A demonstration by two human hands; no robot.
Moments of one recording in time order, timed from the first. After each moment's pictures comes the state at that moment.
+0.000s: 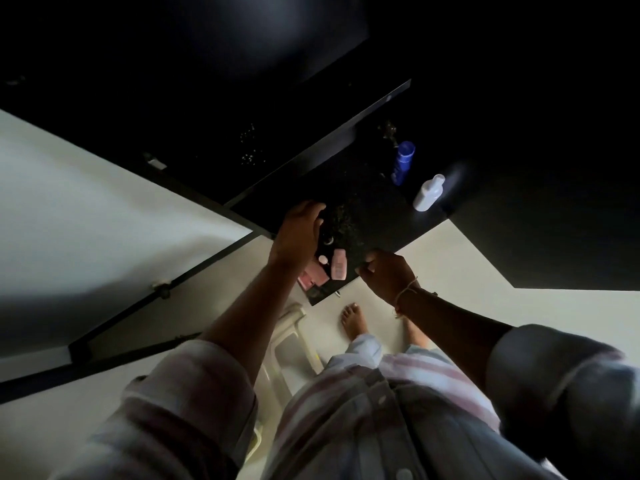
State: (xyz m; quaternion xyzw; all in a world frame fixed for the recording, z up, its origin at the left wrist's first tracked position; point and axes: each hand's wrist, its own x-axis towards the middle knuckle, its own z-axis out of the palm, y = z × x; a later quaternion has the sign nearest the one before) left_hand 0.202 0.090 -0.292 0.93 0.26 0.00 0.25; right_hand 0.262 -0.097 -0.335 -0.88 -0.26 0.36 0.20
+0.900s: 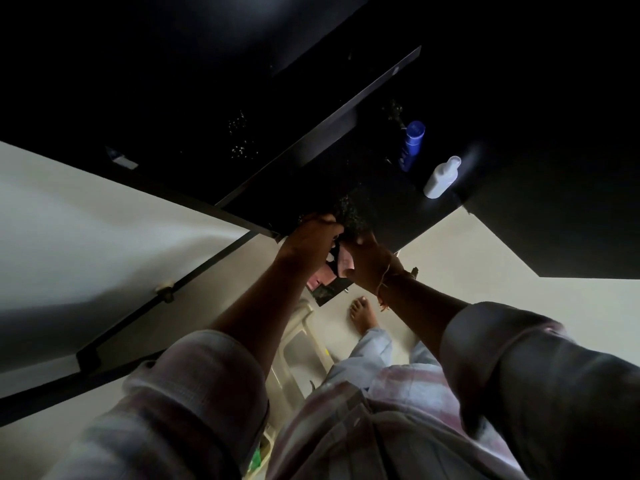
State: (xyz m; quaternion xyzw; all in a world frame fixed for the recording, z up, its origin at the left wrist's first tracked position) left_hand 0.206 0.095 -0.326 0.95 0.11 -0.20 0.19; right_hand 0.253 -0.052 -0.374 -0.86 -0.39 0.33 0.10
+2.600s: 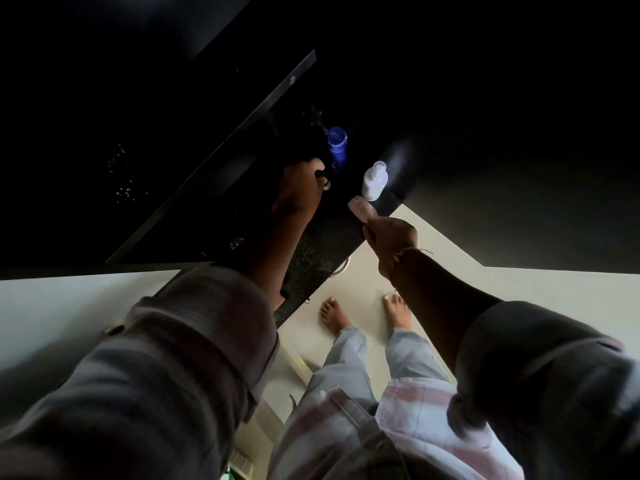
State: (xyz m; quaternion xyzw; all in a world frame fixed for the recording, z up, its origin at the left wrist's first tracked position) left_hand 0.363 0.058 -0.355 0.93 0.24 -0.06 0.28; right_hand 0.351 -0.121 -0.383 -0.69 0.27 0.32 0.59
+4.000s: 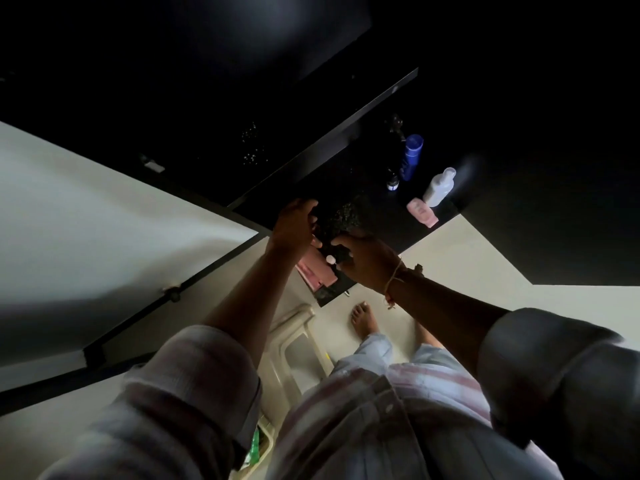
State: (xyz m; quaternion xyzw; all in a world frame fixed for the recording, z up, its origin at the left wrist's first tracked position) left_hand 0.209 0.111 -0.288 0.91 0.31 -0.13 0.25; right_hand 0.265 -0.051 -0.321 -0.81 -0.40 0.34 0.25
